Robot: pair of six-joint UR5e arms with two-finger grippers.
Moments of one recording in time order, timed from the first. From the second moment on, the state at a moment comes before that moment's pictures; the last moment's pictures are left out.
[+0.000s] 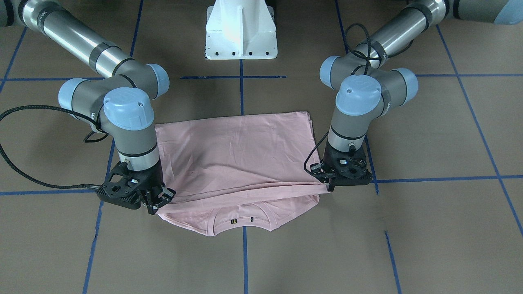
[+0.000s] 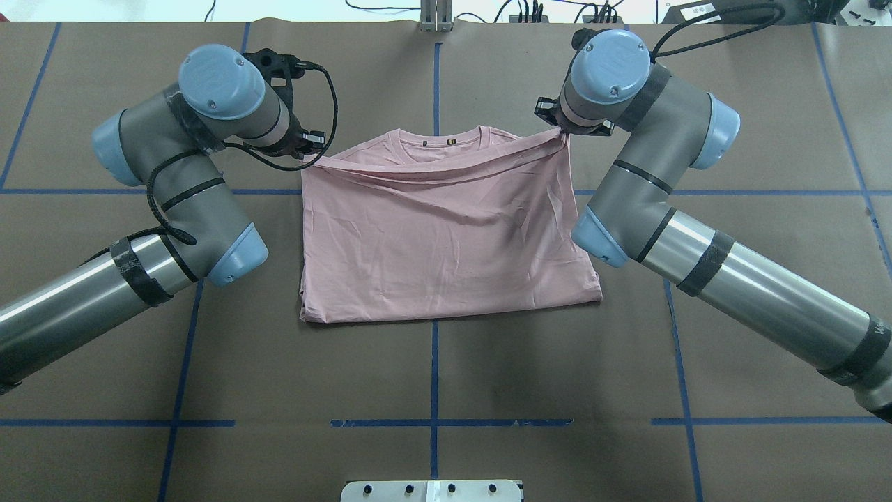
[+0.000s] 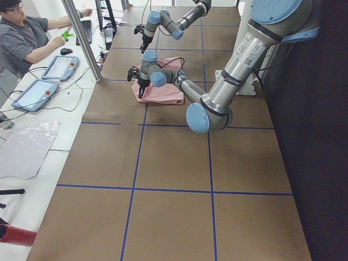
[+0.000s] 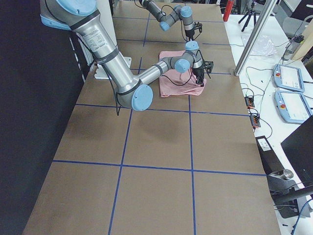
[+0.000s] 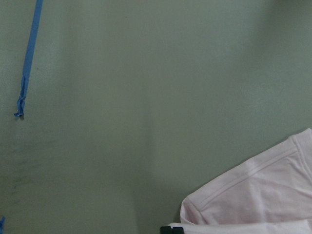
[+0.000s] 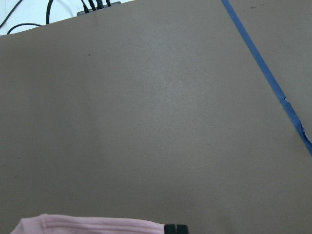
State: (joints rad) left arm -0.77 -2.23 -1.41 -1.88 -1.79 -1.01; right arm 0.78 -0.88 1.36 -1.30 1.69 1.33
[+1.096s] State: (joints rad) left arm -0.76 -2.23 -1.40 -1.94 -1.80 -0.97; right arm 0.79 -0.89 1.32 -1.28 1.66 1.24
